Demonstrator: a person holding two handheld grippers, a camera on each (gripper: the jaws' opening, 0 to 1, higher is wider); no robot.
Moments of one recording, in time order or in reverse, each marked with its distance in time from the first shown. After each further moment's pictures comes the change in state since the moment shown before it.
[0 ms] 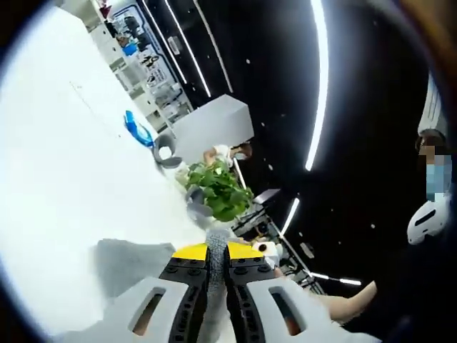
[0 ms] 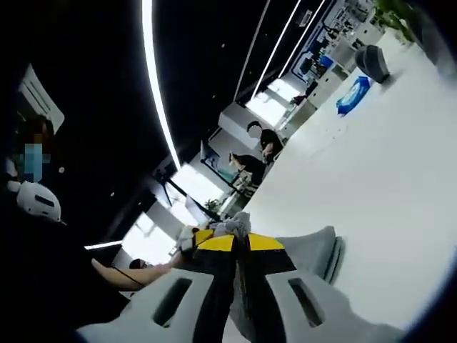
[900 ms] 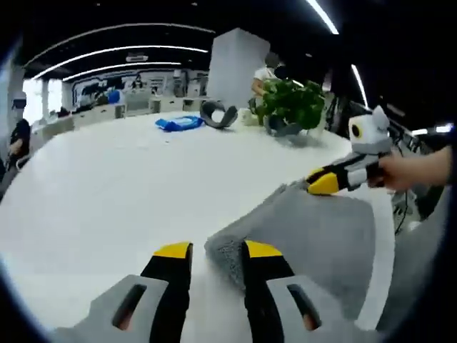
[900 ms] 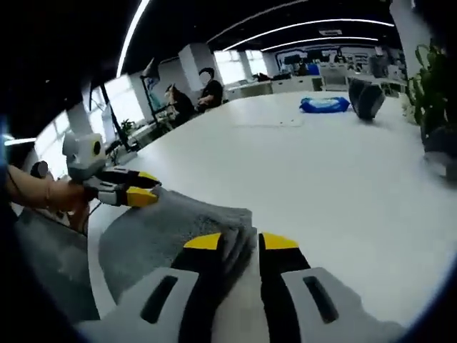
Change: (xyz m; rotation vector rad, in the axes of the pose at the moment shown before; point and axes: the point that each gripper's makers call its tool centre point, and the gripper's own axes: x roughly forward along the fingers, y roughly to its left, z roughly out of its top) left arm -0.005 0.079 -0.013 0.970 0.406 0.537; right arm 0.008 -0.081 -0.022 -0.615 0.293 -0.543
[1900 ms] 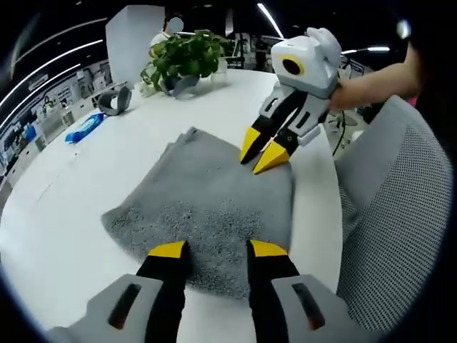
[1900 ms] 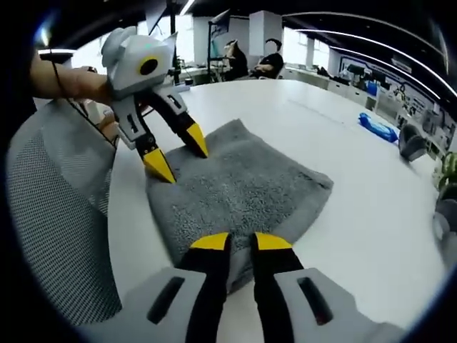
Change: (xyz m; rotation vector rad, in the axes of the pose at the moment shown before) left arm -0.022 -0.100 -0.033 0.228 0.155 -0.418; right arm -0.025 0.080 -0.064 -0.336 0.193 0.179
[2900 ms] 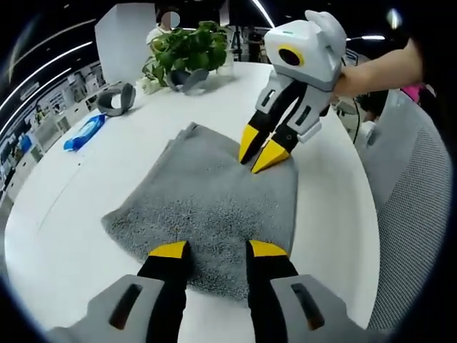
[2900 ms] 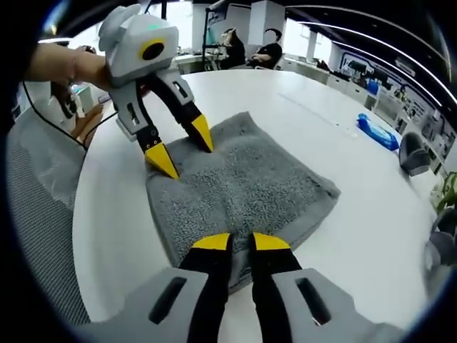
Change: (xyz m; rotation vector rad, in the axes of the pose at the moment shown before) left arm 0.025 0.075 0.018 0.069 0.048 0.000; right arm 0.039 -0.060 0.028 -0.036 0.073 -0.035
